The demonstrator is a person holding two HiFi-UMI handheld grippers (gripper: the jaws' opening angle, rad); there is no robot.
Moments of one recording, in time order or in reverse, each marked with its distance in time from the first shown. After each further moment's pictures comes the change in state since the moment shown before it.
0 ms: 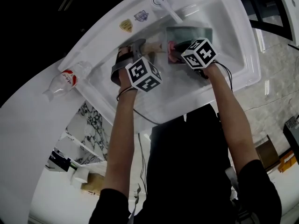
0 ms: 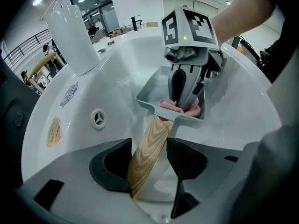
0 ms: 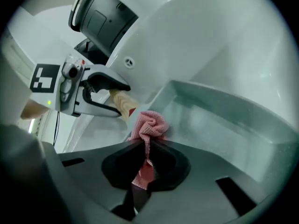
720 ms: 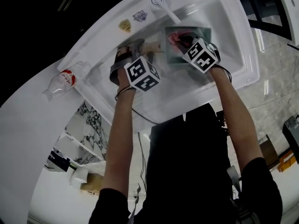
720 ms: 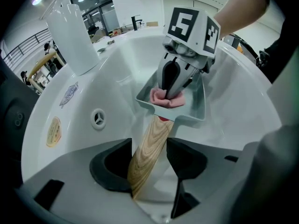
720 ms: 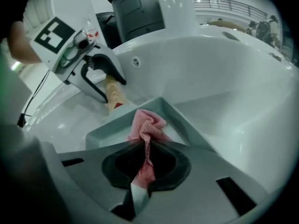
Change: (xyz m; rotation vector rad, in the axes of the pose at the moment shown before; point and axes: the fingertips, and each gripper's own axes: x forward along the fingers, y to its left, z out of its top) left arm 0.000 0.000 0.000 -0.001 0.002 -0.003; right arm -0.027 -0.038 0.021 -0.413 -0.013 -0.319
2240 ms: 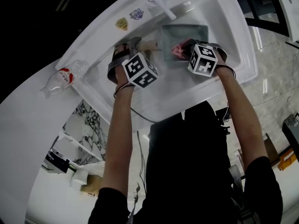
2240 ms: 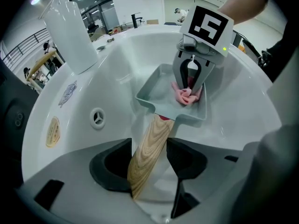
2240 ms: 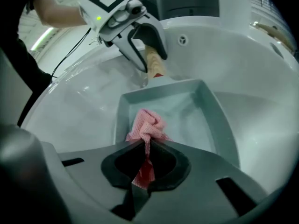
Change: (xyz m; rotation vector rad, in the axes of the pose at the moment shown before) left arm 0.003 -0.001 -0.003 -0.006 0.026 -0.004; right arm -0.017 0.041 -0.055 -0.345 0.243 0.196
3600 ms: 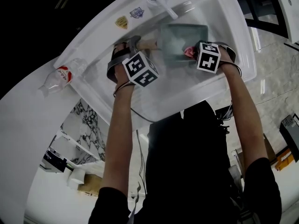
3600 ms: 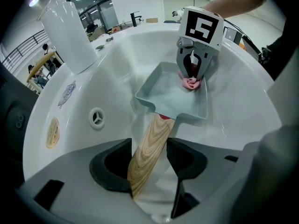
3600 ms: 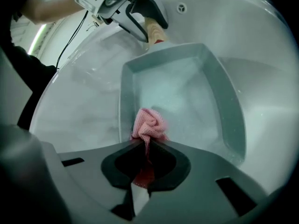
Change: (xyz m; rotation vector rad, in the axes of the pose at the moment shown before) left arm 0.001 0.001 -0.001 0.013 0.013 0.015; right arm -0.011 0.010 -0.060 0.025 0.267 0.125
